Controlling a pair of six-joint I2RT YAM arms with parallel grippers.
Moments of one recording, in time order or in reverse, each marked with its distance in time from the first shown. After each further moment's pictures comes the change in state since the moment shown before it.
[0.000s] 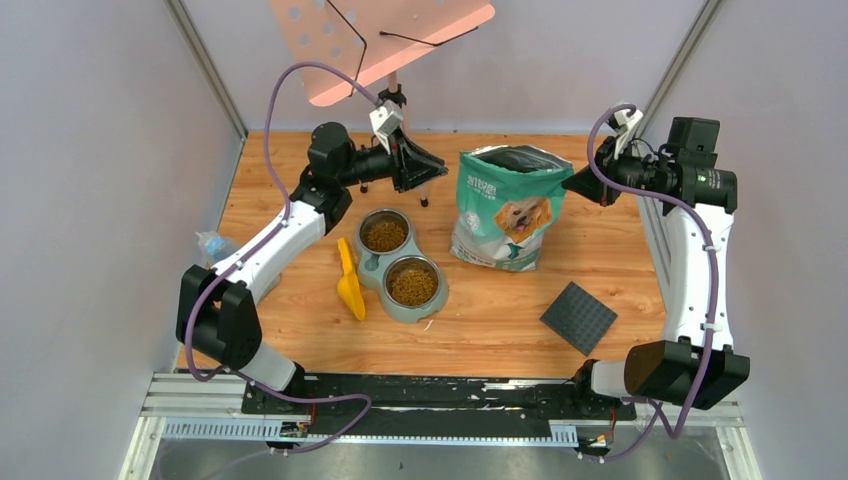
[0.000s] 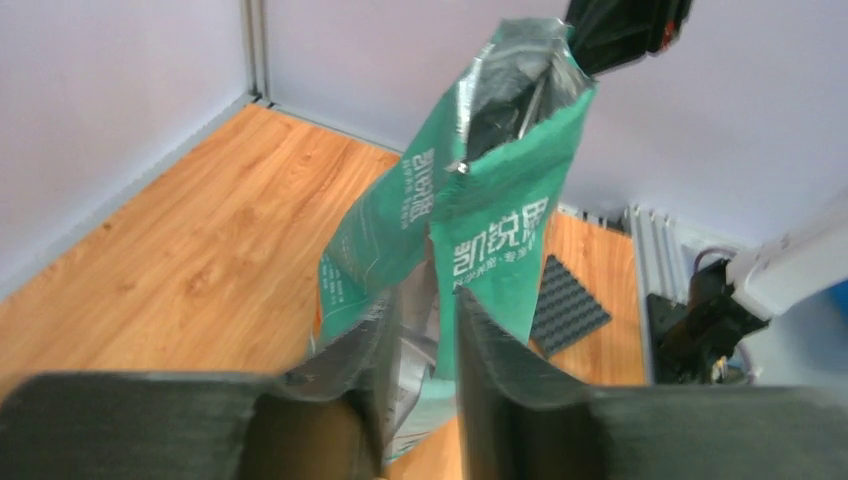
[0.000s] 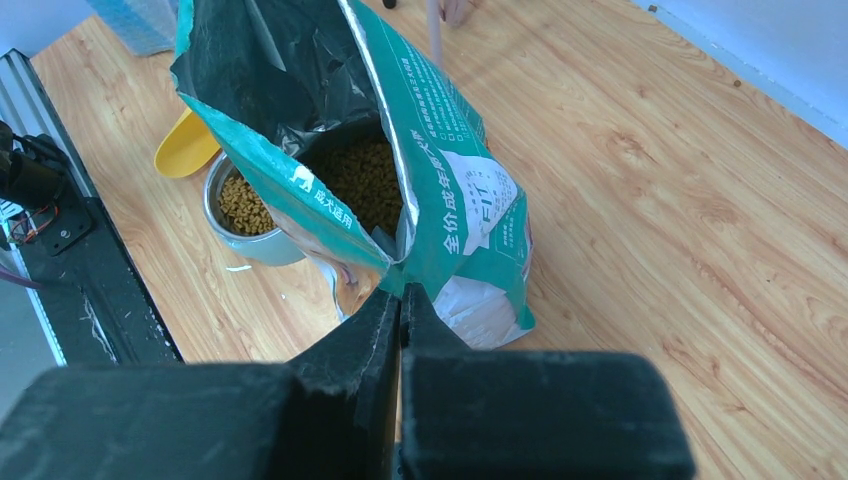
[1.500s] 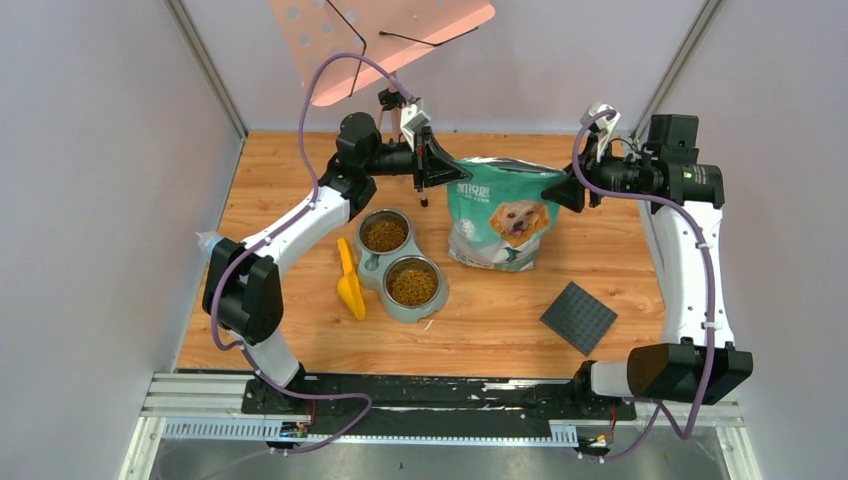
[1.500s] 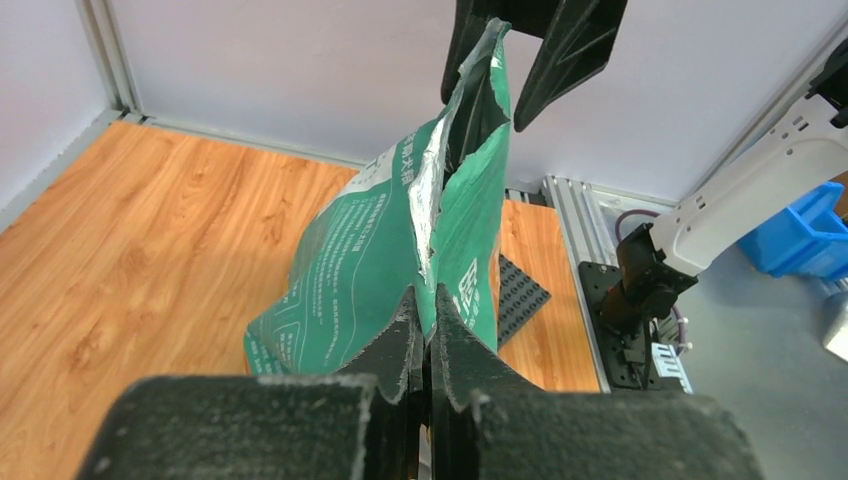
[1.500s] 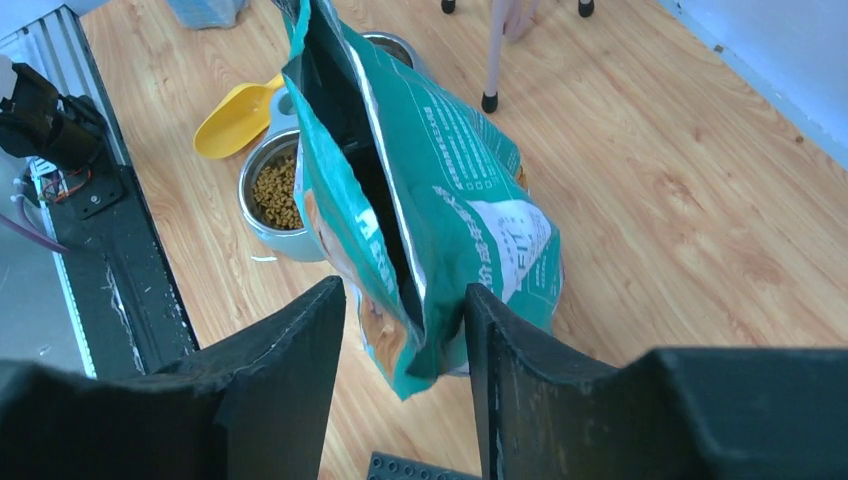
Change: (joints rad) left arm -0.057 0.177 0.156 0.062 0.195 -0.051; right arm 0.098 0.006 0.014 -0.028 -0.022 -0.039
